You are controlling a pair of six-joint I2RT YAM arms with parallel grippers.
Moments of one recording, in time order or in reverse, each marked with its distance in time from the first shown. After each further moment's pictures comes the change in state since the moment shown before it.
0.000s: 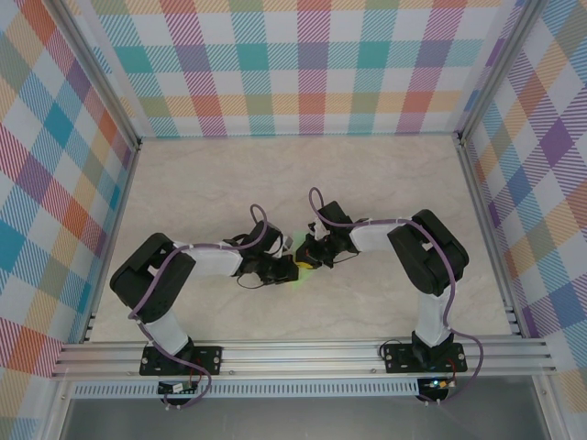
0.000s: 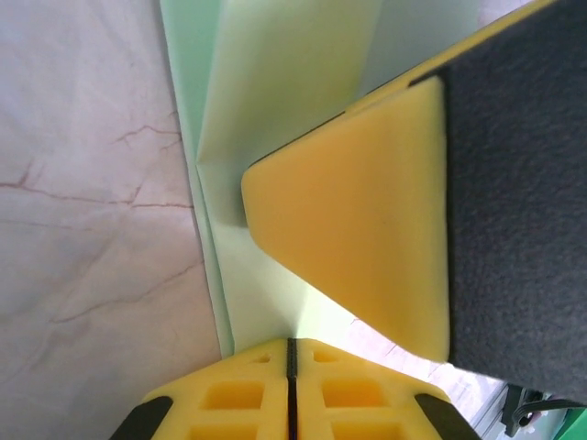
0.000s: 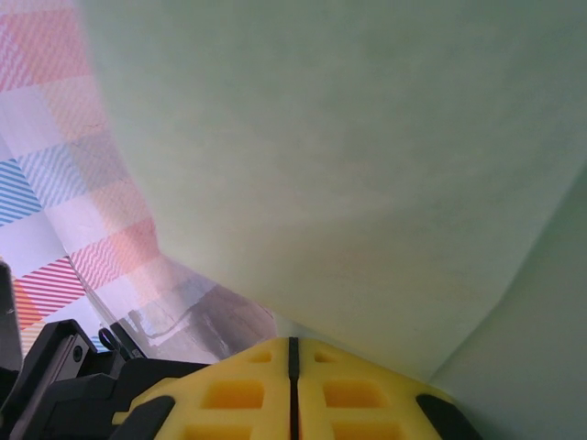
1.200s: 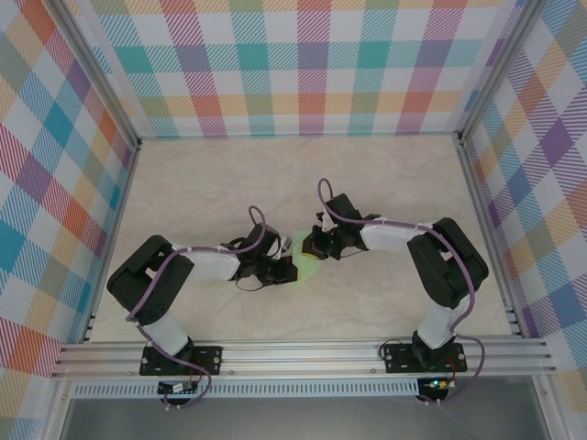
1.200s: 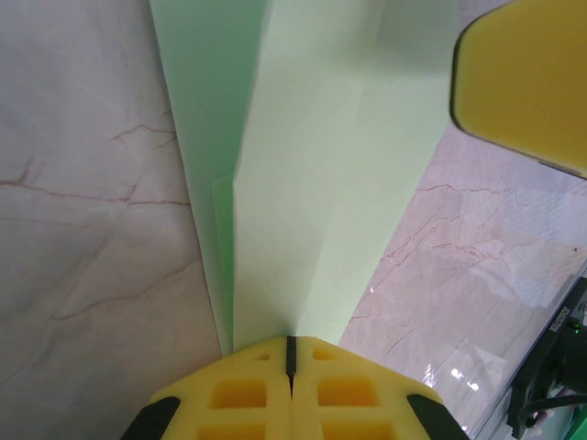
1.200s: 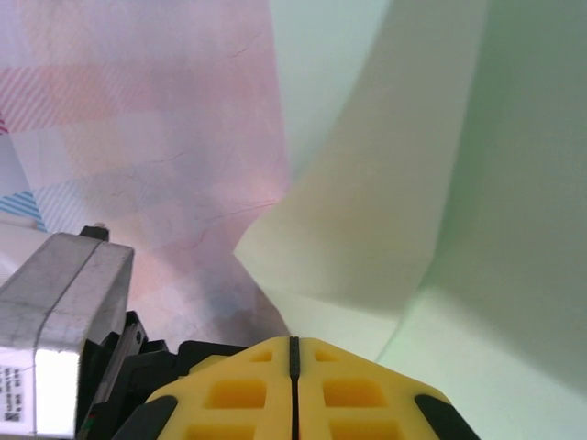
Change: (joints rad) left arm -0.001 -0.019 -0.049 0.074 -0.009 0.007; right arm -0.014 -0.141 -0.014 -0.056 0.095 -0.032
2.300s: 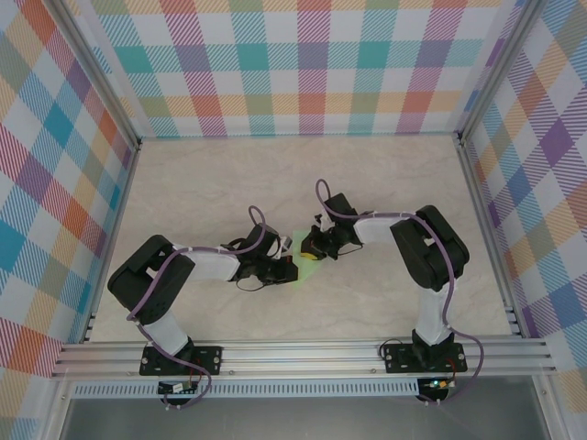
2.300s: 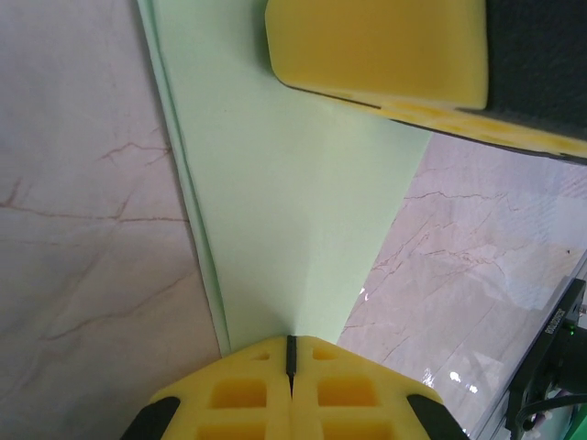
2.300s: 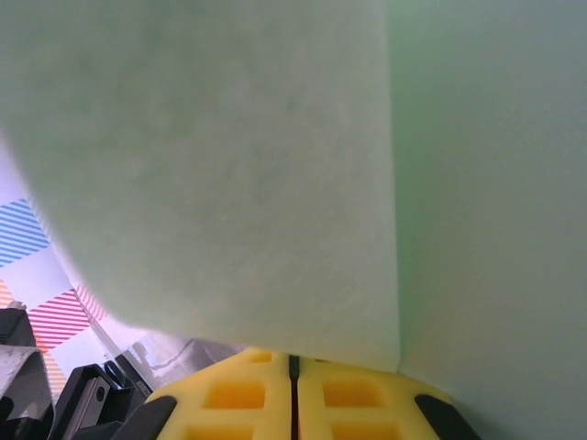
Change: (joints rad) left arm 0.000 0.006 -0.011 0.038 0.003 0.000; right arm -0.063 0.166 0.068 0.019 -0.083 0.000
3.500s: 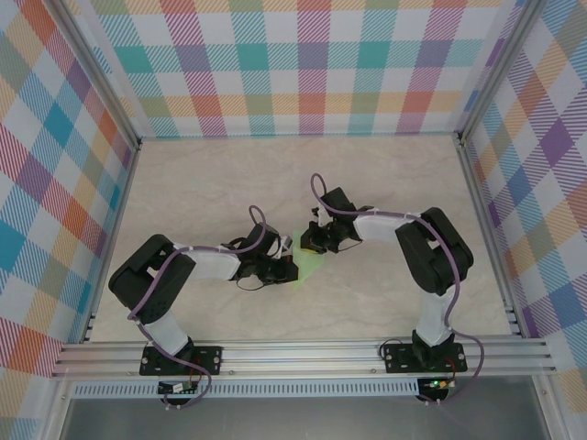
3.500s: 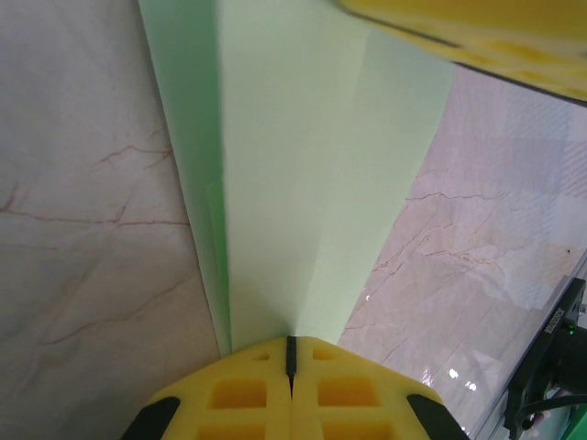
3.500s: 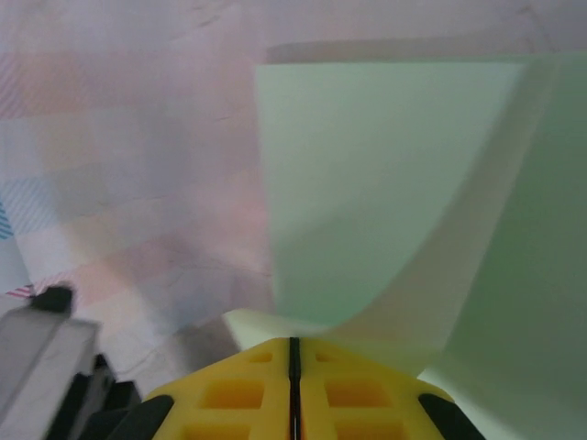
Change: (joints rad) left arm 0.000 0.007 0.010 -0.009 0.006 0.000; right arm 0.022 -0.030 0.051 -0.081 0.087 -0.127
